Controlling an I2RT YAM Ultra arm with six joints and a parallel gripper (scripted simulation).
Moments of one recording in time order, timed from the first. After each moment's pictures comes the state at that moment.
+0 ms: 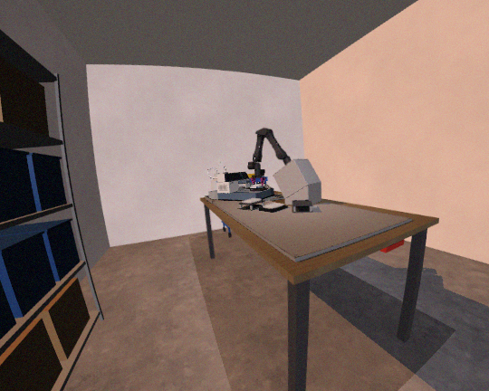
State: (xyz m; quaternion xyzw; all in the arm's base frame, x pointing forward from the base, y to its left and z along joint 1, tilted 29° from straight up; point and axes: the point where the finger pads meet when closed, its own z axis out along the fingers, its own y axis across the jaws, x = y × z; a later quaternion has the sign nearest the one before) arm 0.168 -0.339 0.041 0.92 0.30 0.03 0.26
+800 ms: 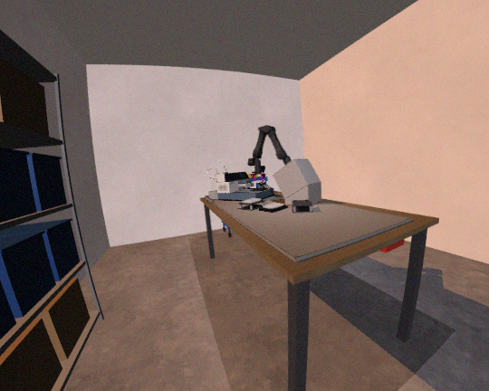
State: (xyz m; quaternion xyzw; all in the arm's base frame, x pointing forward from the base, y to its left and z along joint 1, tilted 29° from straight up) arm 0.158 -0.320 0.068 0.92 0.30 0.03 0.26
